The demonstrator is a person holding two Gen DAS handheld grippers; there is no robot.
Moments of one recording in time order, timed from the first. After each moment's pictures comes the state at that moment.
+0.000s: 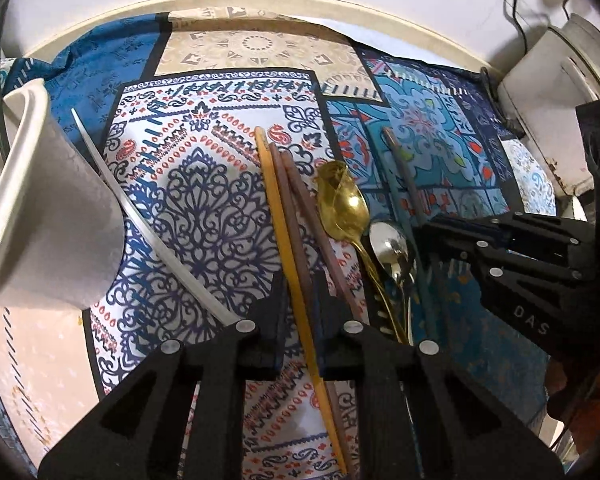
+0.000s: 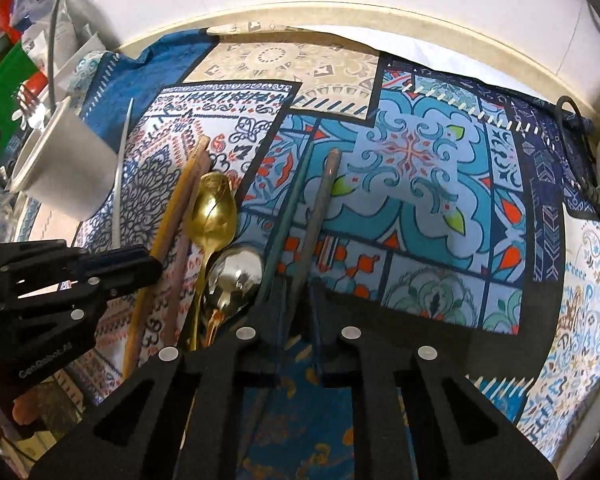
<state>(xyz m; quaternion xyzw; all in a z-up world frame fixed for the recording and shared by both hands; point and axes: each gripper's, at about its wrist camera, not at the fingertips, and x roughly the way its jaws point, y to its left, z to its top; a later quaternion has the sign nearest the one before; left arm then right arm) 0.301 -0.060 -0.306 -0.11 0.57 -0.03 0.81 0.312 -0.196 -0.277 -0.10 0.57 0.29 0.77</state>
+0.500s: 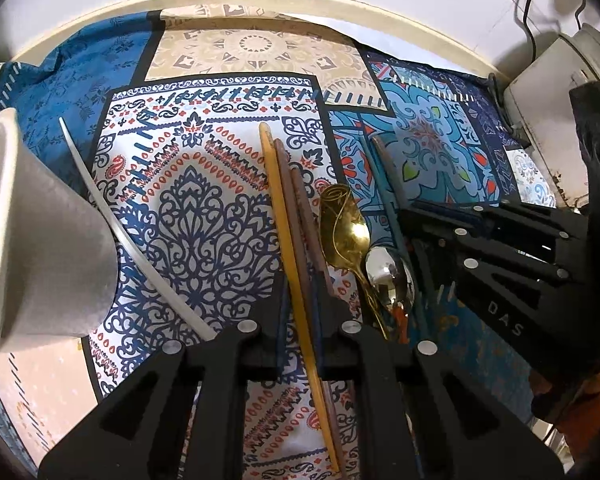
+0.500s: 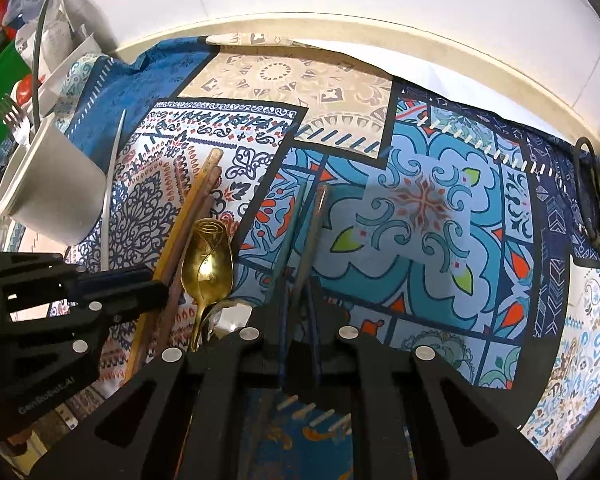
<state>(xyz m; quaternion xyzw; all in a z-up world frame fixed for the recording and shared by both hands) 0.327 -0.057 -0.307 -0.12 0.59 -0.03 0.80 0.329 -0.175 -0.278 -0.12 0.55 0.29 0.77</state>
